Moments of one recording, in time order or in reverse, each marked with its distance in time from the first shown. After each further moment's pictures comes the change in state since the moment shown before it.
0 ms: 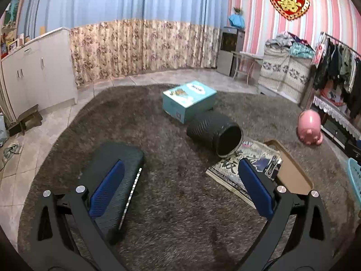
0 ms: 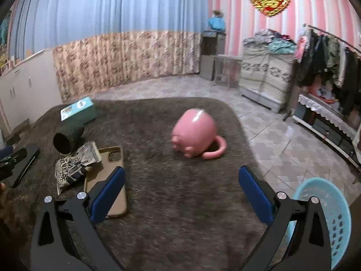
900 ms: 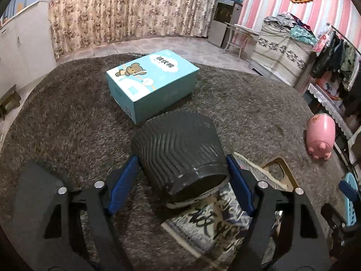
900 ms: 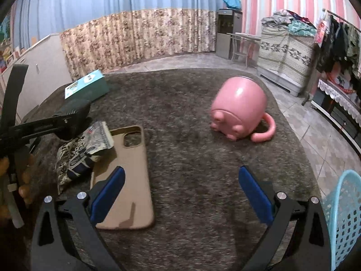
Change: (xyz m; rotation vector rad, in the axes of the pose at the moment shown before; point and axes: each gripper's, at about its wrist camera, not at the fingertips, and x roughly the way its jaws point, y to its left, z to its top) left arm 0.112 -0.038 0.036 -0.037 0.213 -0.102; right arm 0.059 0.047 -0.011 -0.016 0.134 0.076
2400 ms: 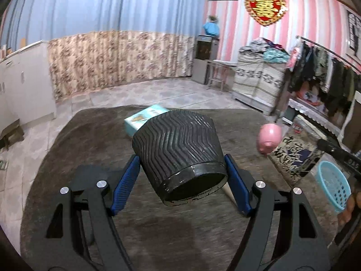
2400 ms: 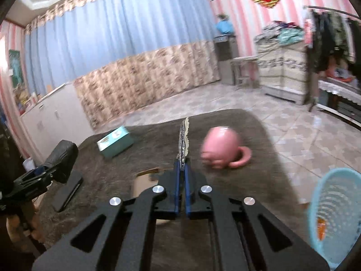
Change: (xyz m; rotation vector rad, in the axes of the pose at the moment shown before) left arm -0.157 -0.024 -0.039 0.114 -0.272 -0.062; right arm -0.119 -0.057 0.007 0.174 -0.242 0.115
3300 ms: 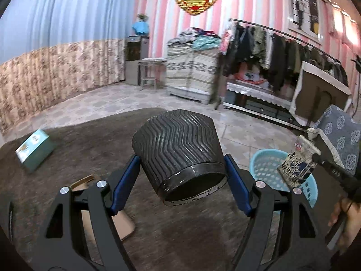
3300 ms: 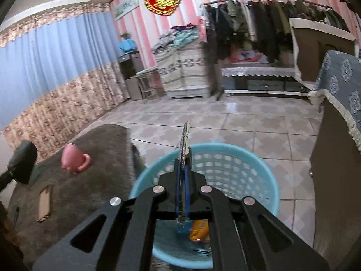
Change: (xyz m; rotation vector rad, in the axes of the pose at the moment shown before) left arm 0.030 -0.226 -0.010 0.222 -0.005 -0.346; right arm -0.096 -0.235 -0.056 0.289 -0.101 -0.492
